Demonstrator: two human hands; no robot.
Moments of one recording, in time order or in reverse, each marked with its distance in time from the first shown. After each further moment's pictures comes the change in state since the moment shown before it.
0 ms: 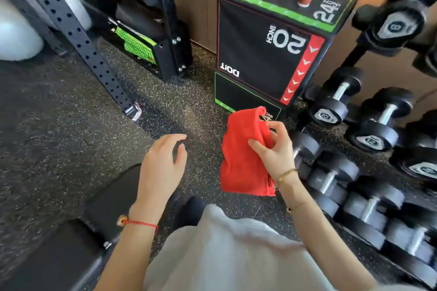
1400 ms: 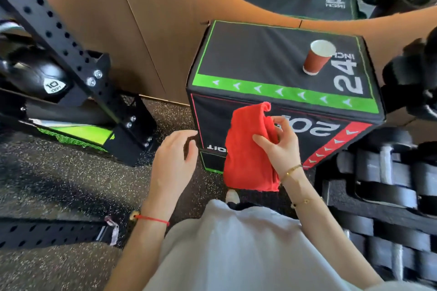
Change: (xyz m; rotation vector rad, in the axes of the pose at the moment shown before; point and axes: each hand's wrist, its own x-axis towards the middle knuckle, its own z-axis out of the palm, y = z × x) left_hand 0.677 -0.009 0.100 -0.087 -0.184 0.392; right_hand 0.563 -0.085 0.147 0.089 0.396 0.092
